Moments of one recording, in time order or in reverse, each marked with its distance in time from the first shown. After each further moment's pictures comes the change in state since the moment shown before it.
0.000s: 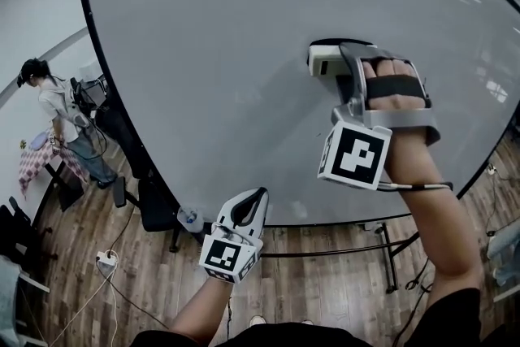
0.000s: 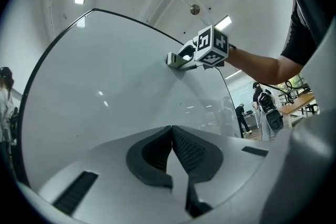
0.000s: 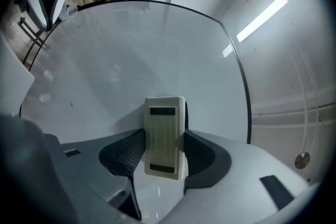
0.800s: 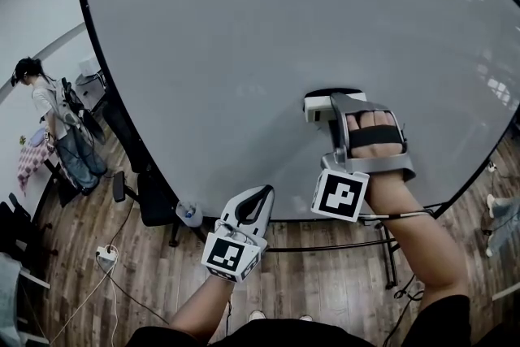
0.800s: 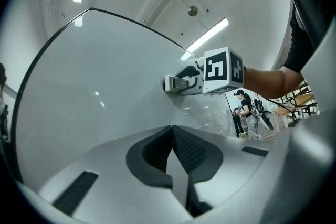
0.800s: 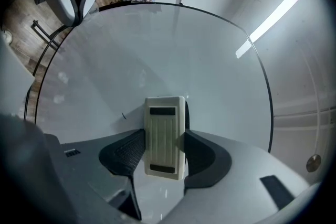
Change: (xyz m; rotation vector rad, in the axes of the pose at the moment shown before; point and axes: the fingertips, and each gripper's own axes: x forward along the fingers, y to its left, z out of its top) left arm 0.001 -0.011 0.005 0.004 -0.022 -0.036; right arm -0.017 0.110 0.011 -0.029 -0.008 0.135
